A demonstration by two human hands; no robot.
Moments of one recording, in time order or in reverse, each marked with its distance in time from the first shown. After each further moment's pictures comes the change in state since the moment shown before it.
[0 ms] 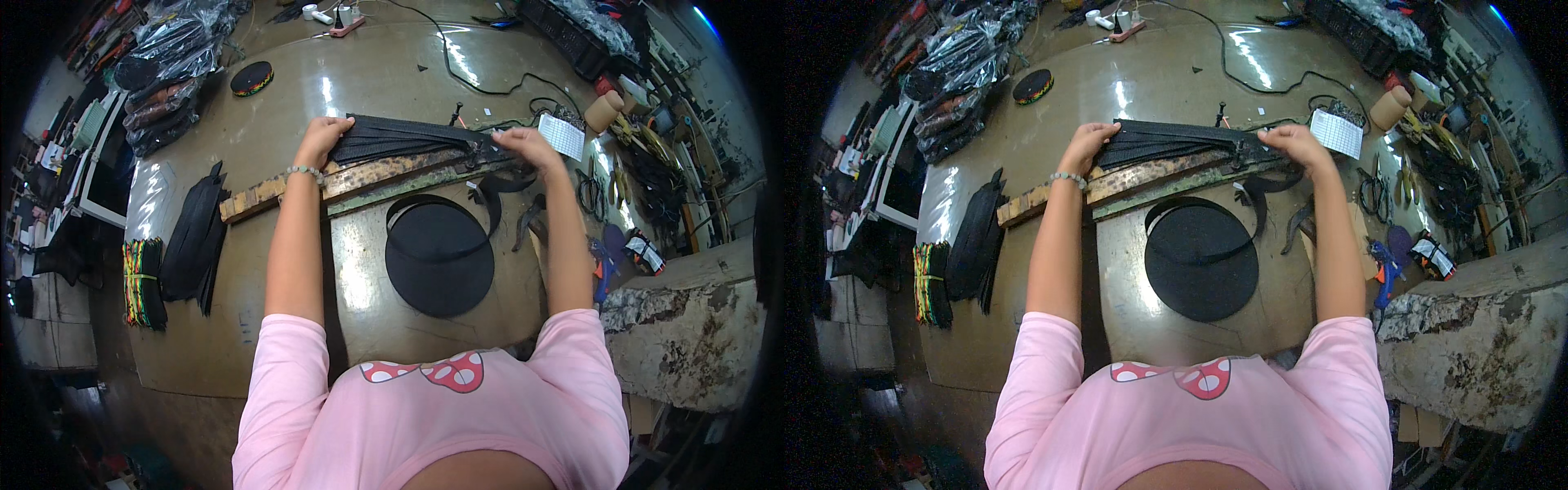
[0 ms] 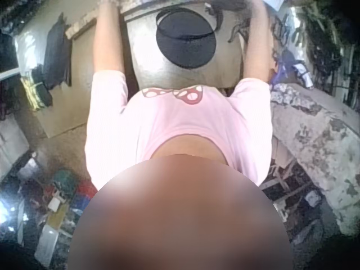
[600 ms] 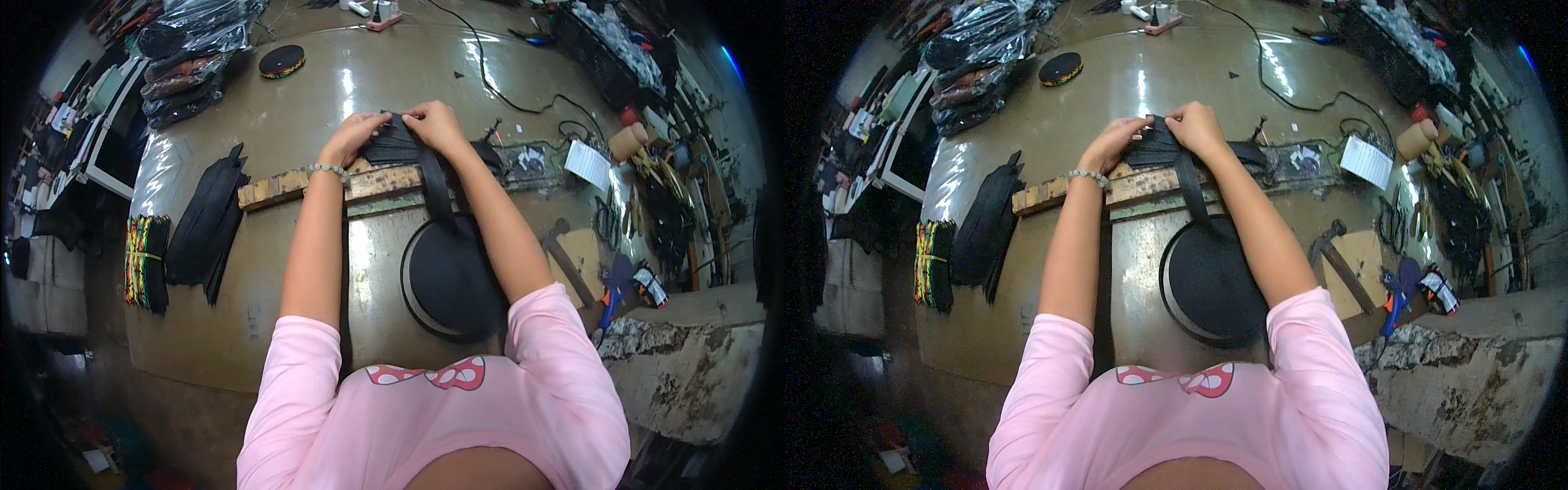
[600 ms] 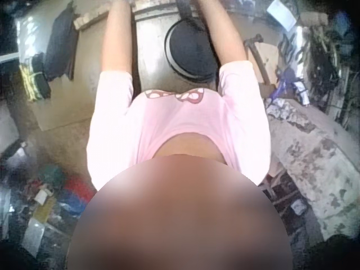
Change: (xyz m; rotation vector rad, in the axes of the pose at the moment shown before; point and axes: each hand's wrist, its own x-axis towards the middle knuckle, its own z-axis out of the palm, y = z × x) left_hand -0.008 0.001 -0.004 -0.034 -0.091 0.045; right_hand 0.066 -0.075 0.183 -0.356 0.065 -0.594
